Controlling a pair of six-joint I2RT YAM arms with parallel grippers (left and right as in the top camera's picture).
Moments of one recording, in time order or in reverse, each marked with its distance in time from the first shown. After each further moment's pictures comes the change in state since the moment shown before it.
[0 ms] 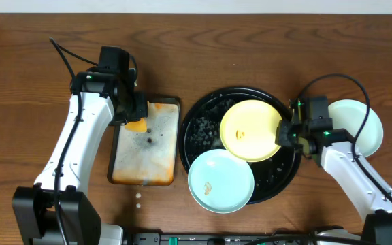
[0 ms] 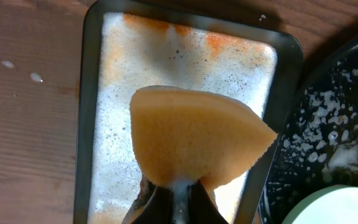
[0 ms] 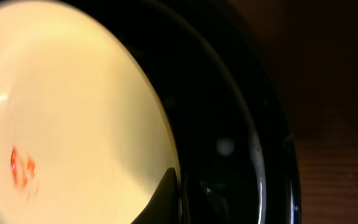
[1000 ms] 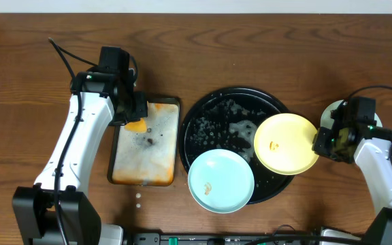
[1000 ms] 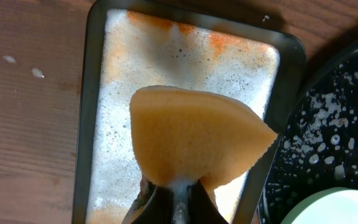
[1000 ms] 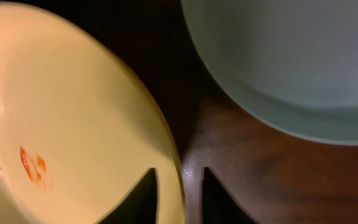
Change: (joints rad) left arm 0.000 0.000 0.000 -0.005 -0.005 -0.022; right arm -0.351 -0.007 0.064 -0.300 -0.013 -0.123
